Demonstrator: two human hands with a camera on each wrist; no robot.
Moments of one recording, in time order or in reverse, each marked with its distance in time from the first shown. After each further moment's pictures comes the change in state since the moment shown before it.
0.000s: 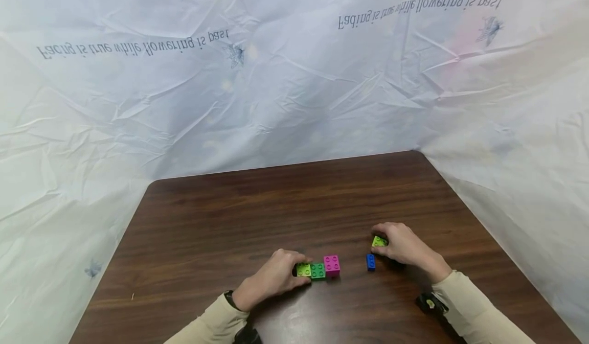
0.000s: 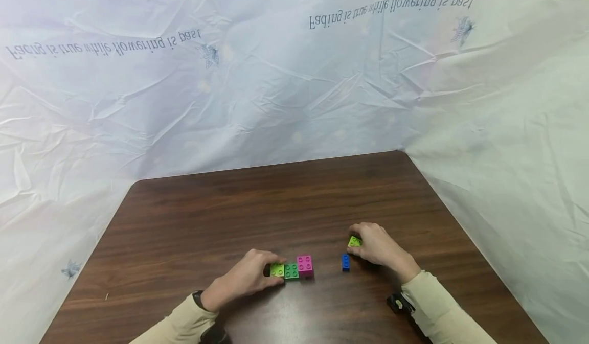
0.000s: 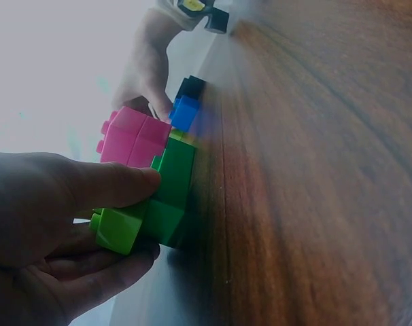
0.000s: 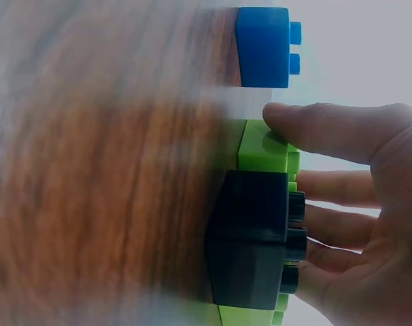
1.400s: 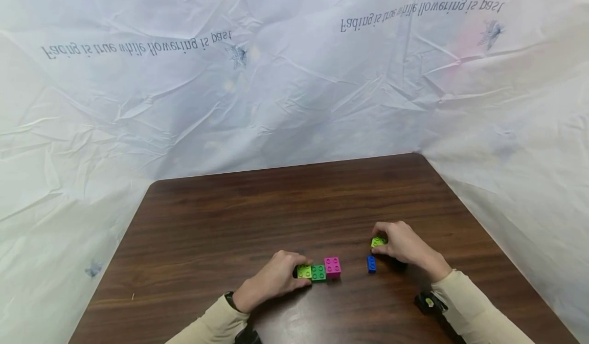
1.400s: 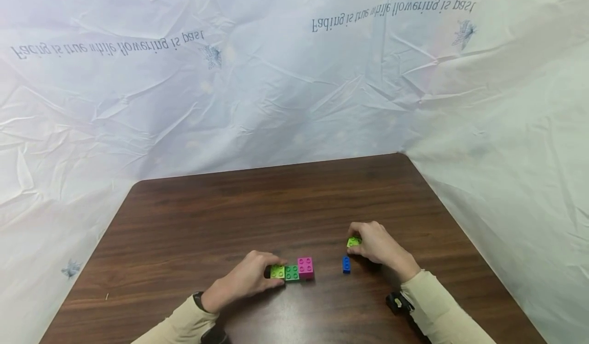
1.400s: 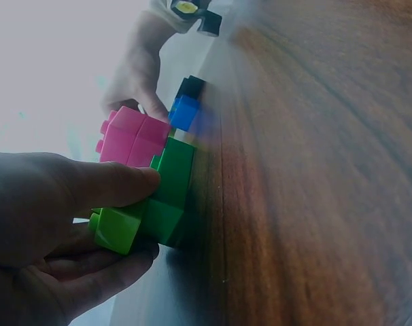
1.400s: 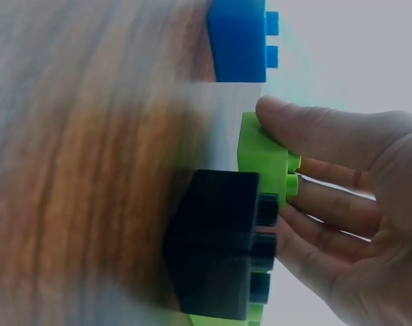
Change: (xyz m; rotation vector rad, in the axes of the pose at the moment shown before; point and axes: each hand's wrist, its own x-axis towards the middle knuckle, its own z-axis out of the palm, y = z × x) left_hand -0.002 0.003 0.001 -0.020 -0.013 -0.007; right_hand 0.003 -0.005 -0.009 0.035 -0.026 0.034
